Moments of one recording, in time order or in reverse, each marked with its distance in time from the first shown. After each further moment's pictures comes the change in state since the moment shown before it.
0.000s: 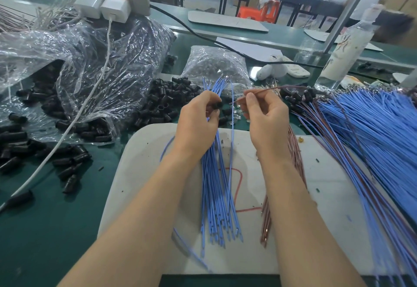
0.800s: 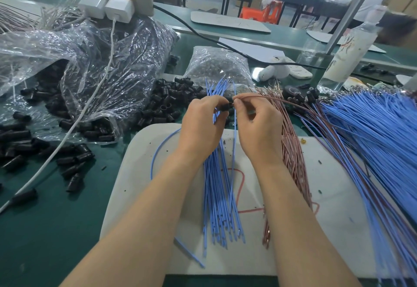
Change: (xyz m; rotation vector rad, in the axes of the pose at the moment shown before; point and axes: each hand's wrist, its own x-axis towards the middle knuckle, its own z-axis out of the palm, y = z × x) left_hand -0.002 0.000 0.001 0.172 -0.011 0.089; right_hand -0.009 -0.006 0.008 -0.345 -0.022 -0.302
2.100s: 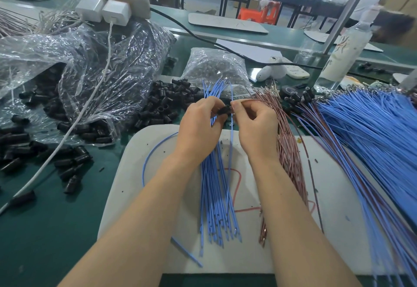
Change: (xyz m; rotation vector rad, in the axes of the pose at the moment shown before) left_hand -0.001 0.002 0.000 0.007 -0.037 -0.003; right_hand 0.002 0.011 0.005 0.224 -0.020 0.296
